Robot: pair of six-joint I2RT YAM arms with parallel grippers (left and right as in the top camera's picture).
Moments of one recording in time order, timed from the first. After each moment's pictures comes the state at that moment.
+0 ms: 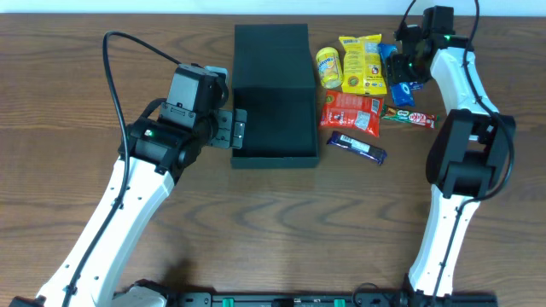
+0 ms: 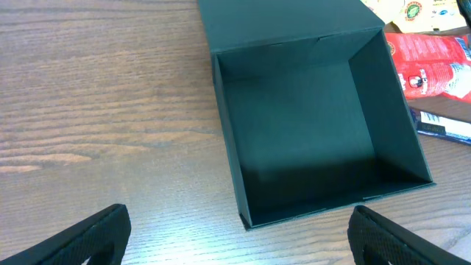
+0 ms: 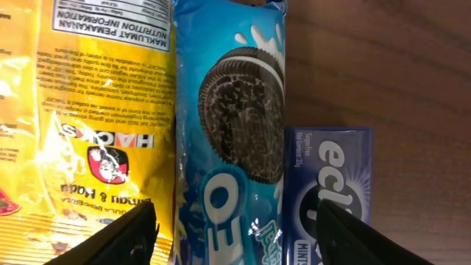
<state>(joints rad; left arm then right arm) -0.37 1.38 1.28 -0.82 -0.02 -0.17 -0.11 2.43 2.05 -0.79 -0.10 -0.24</state>
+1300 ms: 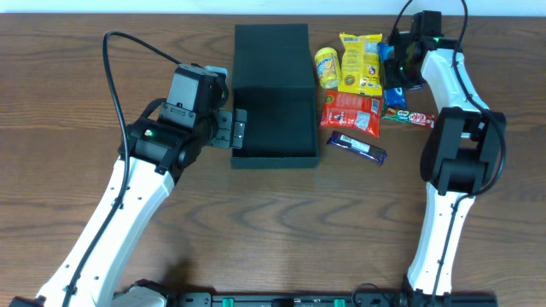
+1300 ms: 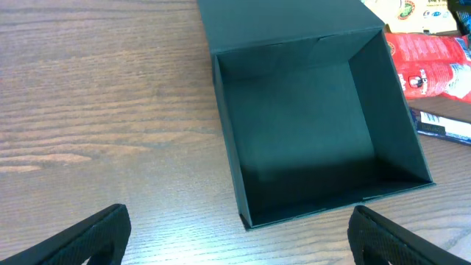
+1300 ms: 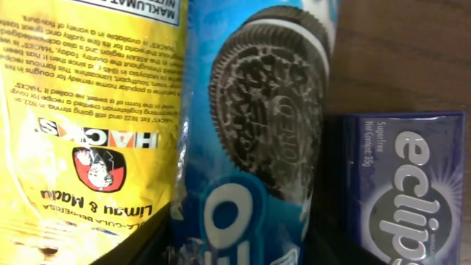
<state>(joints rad) -0.37 1.38 1.28 -0.82 -0.02 -0.17 -0.08 2.47 2.06 -0.81 -0.09 -0.18</state>
